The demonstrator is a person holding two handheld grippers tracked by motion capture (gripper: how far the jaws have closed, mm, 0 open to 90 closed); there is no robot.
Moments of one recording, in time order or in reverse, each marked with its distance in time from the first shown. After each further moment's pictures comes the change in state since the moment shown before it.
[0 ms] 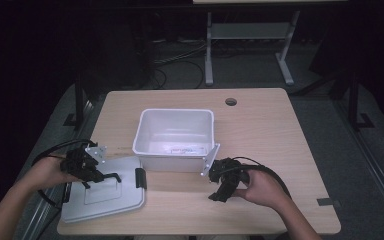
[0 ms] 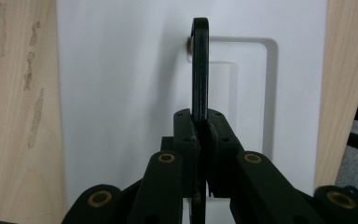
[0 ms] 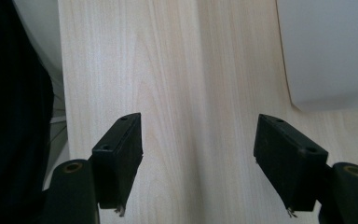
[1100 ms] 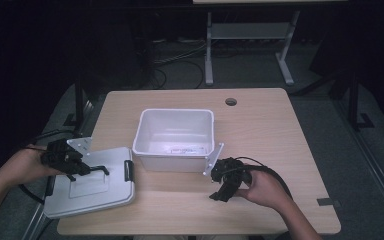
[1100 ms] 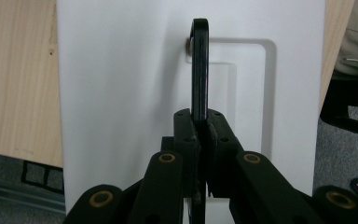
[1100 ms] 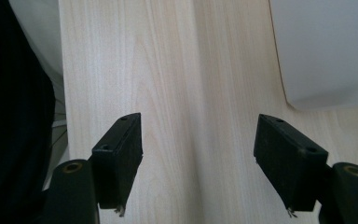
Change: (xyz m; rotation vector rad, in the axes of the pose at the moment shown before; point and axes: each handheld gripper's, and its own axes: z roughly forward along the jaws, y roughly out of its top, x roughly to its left) left arm -0.009 -0.009 -0.056 0.017 0.055 0.009; right arm 0.000 -0.005 -0.003 -0.029 -0.007 0.012
